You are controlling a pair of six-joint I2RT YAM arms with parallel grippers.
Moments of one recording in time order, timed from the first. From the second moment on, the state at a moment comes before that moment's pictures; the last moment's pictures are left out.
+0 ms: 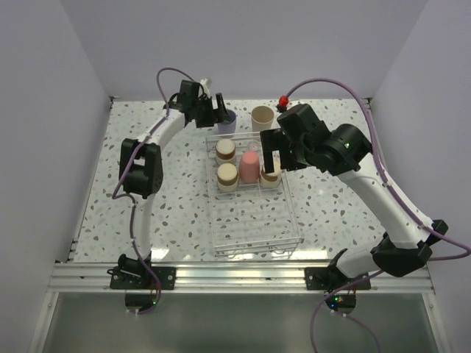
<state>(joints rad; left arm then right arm) -0.25 2.28 1.98 -0.40 0.39 -0.43 0.78 1.42 1.86 -1.32 0.31 0.48</state>
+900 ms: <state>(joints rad) -0.25 2.33 2.01 -0.39 0.32 -0.42 0.78 1.44 1.89 -1.34 0.35 0.47</state>
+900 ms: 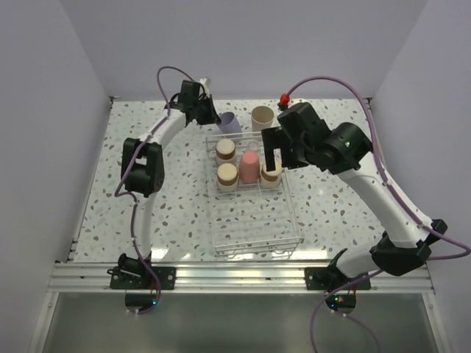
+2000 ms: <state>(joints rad) -0.17 1.42 1.54 -0.41 0.36 -0.51 0.73 1.56 1.81 -0.74 -0.21 0.59</state>
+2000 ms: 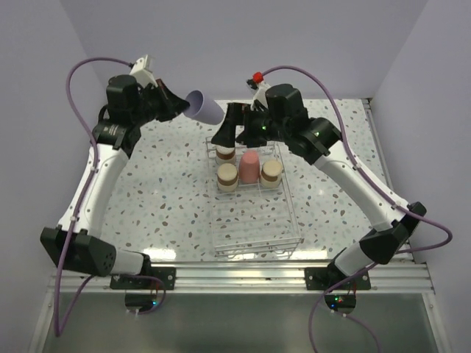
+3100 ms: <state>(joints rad) -0.11 0.86 1.06 -0.13 0.36 -0.83 0.64 1.64 1.46 0.35 -0.78 1.41</state>
